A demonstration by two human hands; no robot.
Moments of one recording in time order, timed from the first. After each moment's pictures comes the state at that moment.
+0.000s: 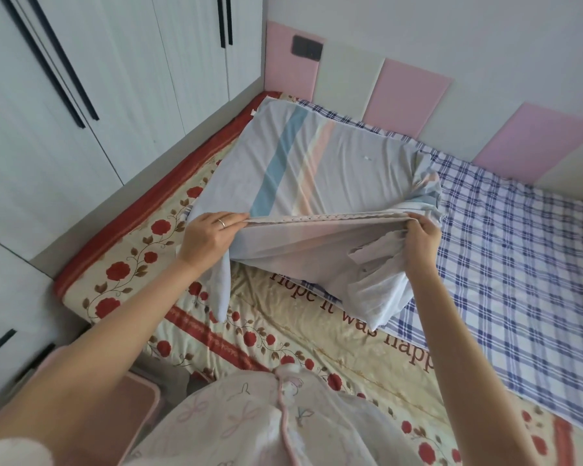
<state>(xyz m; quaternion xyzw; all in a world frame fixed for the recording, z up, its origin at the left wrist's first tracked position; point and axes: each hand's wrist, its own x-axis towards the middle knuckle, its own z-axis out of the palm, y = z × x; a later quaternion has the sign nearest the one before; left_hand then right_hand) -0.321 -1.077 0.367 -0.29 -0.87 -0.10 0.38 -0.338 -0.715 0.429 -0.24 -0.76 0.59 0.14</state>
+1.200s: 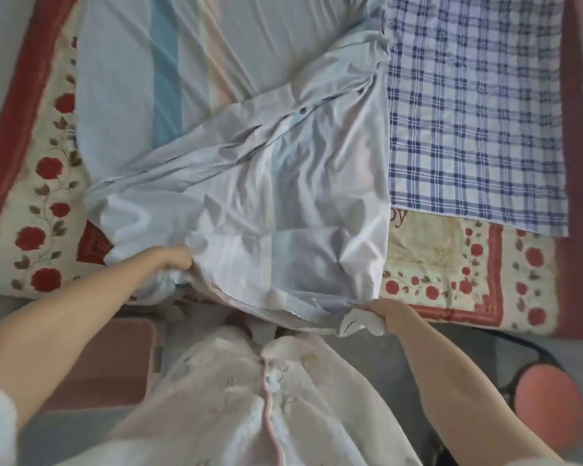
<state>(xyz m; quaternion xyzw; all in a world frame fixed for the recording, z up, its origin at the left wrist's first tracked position) -0.297 -1.024 0.217 -0.08 -0.80 -0.01 -0.59 -0.099 -0.625 0.227 -0.48 -0.60 0.35 -0.54</state>
